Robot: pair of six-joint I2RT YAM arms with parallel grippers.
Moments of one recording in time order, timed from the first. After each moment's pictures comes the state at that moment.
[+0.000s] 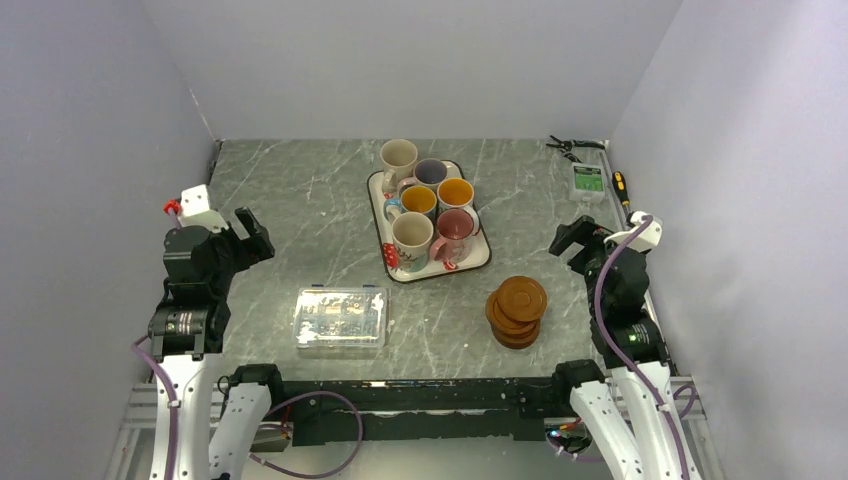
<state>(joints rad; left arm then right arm) 0.06 0.63 0.94 -0.65 -0.11 -0.26 0.14 0.51 0.69 -0.40 0.32 0.43</state>
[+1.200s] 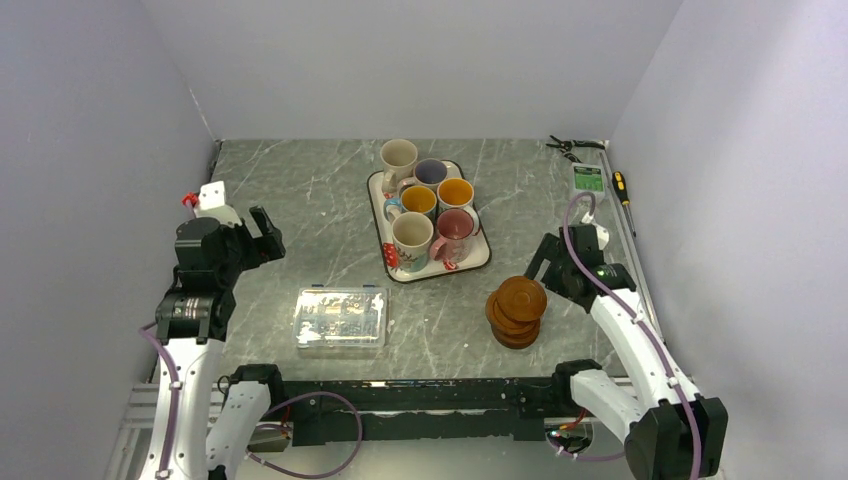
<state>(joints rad) 0.03 0.69 0.91 -0.64 -0.04 -0.25 0.14 0.94 0.73 -0.72 0.20 0.59</state>
